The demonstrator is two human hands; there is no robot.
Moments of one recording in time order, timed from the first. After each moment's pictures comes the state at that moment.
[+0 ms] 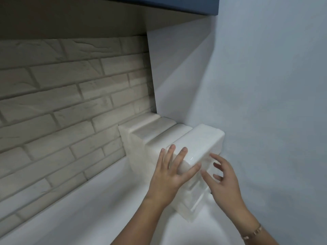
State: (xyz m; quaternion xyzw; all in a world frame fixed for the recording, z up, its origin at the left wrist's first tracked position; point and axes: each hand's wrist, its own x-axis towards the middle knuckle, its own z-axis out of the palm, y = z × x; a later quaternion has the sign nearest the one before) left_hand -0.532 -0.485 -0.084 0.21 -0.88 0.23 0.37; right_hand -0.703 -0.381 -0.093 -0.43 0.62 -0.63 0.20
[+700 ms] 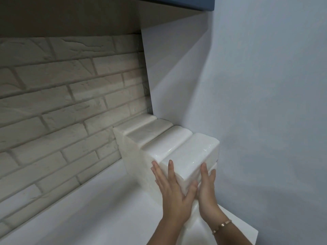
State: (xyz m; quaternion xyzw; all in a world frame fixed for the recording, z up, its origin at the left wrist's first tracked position) left_hand -0.588 -0.456 -0.136 0.44 -0.73 -0.24 0.46; right_hand -0.686 -0.438 -0.128 -0.18 0.59 -0.68 0.39
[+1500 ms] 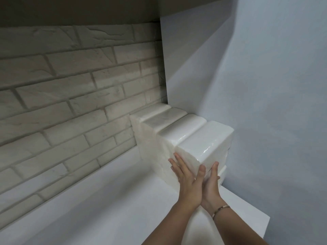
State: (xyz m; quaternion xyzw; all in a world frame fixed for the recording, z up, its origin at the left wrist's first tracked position) left_hand -0.580 -0.446 -0.132 0.48 -0.64 -0.49 0.35; right_hand -0.657 -0.447 -0.163 -0.03 0.53 -0.67 0.51
